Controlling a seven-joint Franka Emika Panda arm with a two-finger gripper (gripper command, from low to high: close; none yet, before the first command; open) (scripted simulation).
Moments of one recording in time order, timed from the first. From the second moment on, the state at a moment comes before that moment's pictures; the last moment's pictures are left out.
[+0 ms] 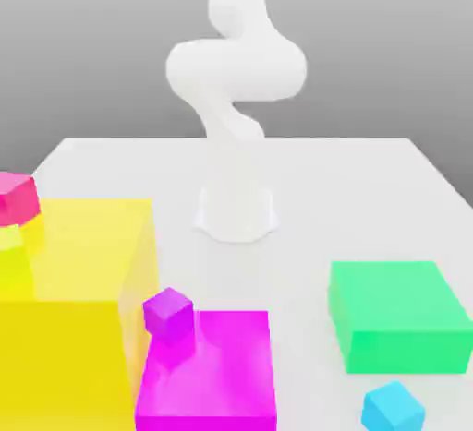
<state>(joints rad) 0.00 -0.71 0.02 -2.30 -0.01 2.33 0.80</state>
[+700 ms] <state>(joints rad) 0.09 0.06 0.19 -2.30 -0.15 2.55 0.84</state>
